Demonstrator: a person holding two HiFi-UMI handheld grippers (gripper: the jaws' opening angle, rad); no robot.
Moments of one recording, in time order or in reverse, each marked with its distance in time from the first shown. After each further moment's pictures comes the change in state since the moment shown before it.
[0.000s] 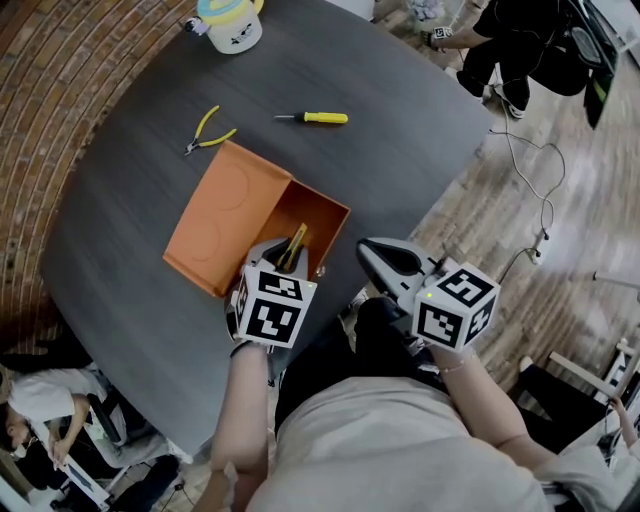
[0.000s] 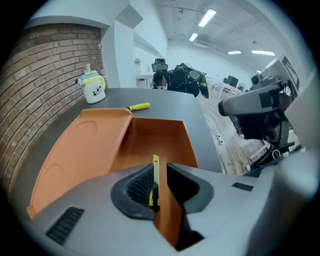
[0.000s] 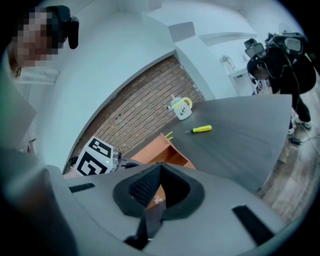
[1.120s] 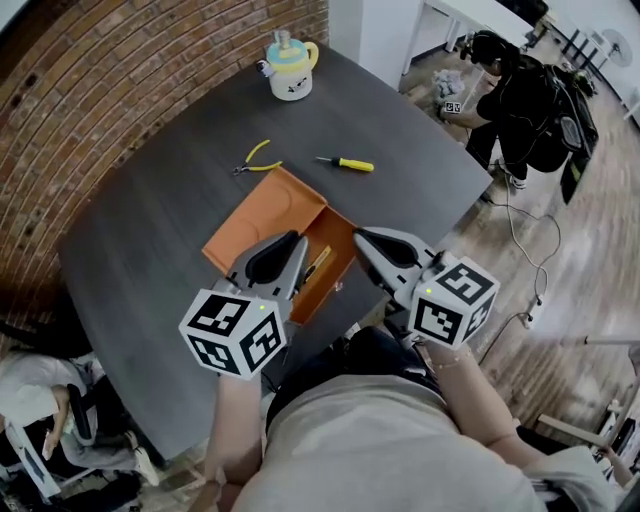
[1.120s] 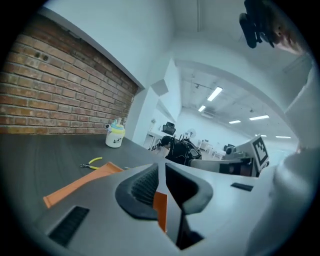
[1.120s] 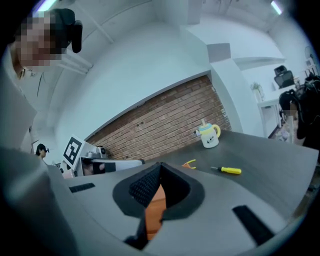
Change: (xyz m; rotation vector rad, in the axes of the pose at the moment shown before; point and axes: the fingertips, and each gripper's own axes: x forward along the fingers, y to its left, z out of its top) left arm -0.167 0.021 0.093 -0.331 -0.707 -0.070; right arm 0.006 0.089 0.079 -0.289 -0.145 0.136
